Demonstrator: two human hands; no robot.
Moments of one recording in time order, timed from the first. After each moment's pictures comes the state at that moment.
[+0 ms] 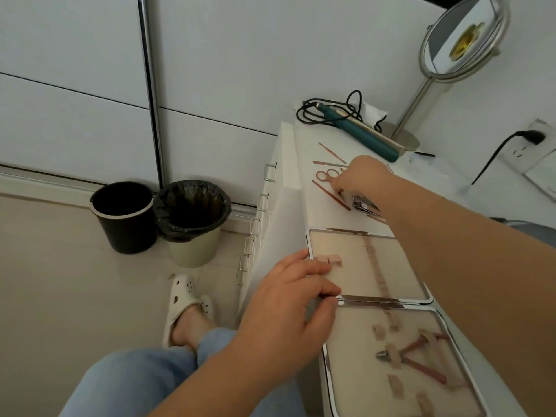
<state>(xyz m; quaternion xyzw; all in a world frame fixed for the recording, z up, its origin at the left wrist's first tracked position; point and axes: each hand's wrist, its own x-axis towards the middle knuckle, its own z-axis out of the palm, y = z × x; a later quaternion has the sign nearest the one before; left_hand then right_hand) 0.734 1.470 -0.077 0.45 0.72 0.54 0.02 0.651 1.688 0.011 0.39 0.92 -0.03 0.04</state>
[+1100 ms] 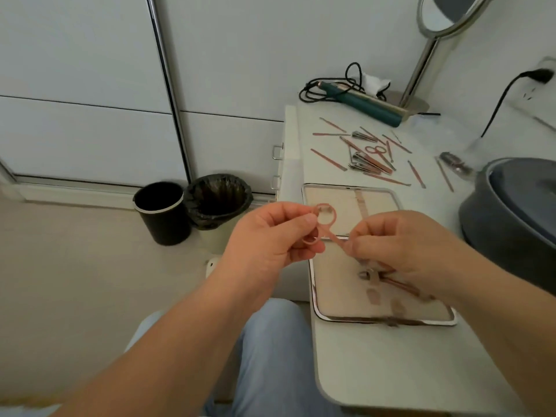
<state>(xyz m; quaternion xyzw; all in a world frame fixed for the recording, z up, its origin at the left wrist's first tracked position) 0.763 1.448 -0.028 0.18 0.53 0.77 0.30 0.855 1.583 0.015 0.22 0.85 -0.47 -0.01</state>
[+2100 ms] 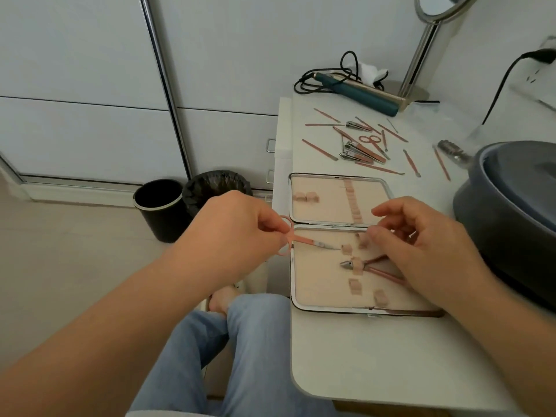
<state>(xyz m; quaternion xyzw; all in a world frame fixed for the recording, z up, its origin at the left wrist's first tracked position) 0.755 1.439 -0.015 0.36 0.87 0.34 0.09 0.881 1.629 -0.034 0.20 0.90 -0.32 -0.21</state>
